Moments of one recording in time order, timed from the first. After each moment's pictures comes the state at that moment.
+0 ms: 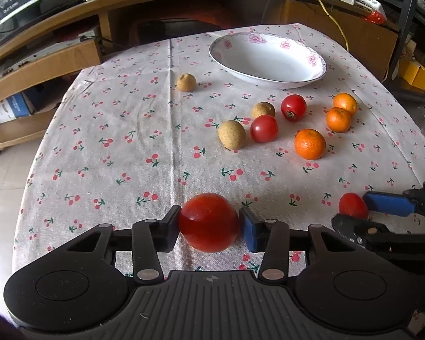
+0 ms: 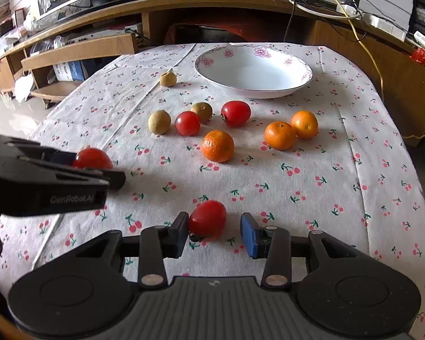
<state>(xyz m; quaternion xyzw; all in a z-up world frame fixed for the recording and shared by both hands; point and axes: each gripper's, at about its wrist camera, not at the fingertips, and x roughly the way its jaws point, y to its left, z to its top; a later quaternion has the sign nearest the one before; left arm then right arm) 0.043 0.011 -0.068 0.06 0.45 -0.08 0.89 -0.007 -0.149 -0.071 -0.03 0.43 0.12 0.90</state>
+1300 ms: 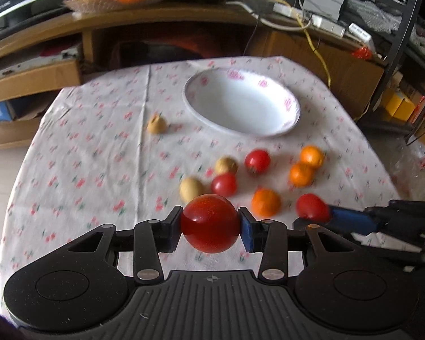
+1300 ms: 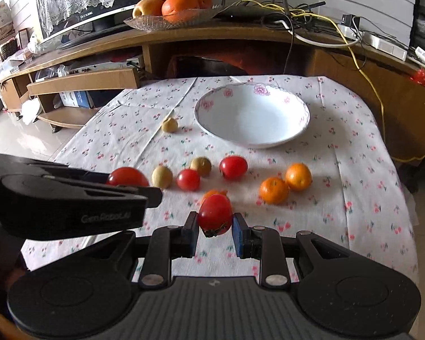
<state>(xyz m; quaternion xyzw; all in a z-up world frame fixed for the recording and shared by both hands) 0.071 -0.010 -0.028 0.00 0.43 -0.12 0.89 0.024 -0.158 -0.025 0.00 0.40 0.13 0.91</state>
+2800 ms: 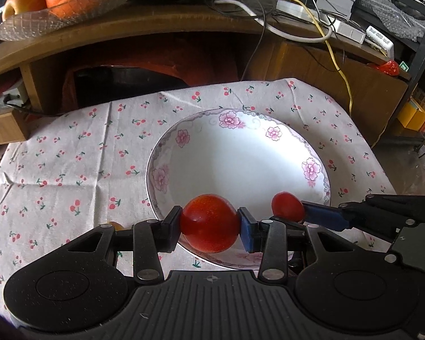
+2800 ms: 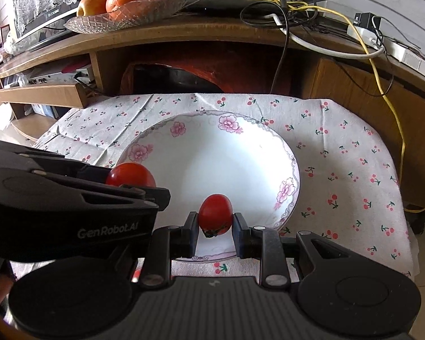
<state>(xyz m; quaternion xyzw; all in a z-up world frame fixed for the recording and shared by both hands) 0.211 -0.058 -0.041 0.01 0.44 -0.13 0.89 0.183 -0.183 -0.051 -0.02 0.41 0.13 0.90</state>
